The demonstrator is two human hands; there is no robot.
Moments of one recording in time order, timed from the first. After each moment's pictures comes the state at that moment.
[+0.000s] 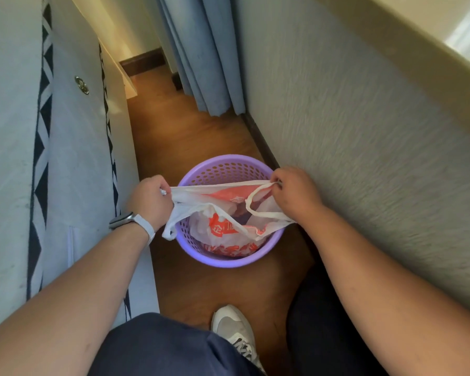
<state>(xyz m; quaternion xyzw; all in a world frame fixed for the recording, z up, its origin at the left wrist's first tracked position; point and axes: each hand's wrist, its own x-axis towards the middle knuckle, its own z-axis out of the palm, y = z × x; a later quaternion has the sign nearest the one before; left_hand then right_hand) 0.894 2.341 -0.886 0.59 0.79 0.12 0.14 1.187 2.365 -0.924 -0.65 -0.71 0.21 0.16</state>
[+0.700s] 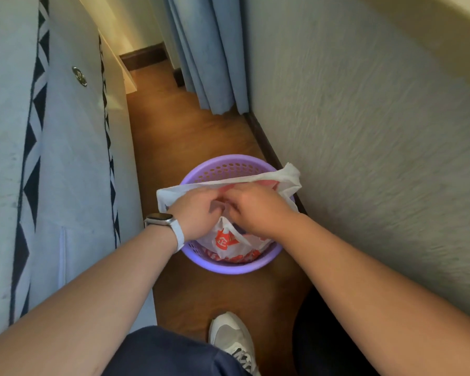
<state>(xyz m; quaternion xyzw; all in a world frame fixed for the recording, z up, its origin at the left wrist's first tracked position) 0.945 2.342 -0.902 0.75 0.62 0.04 0.25 1.120 2.348 -0.899 -0.44 -0.85 0.24 0.14</state>
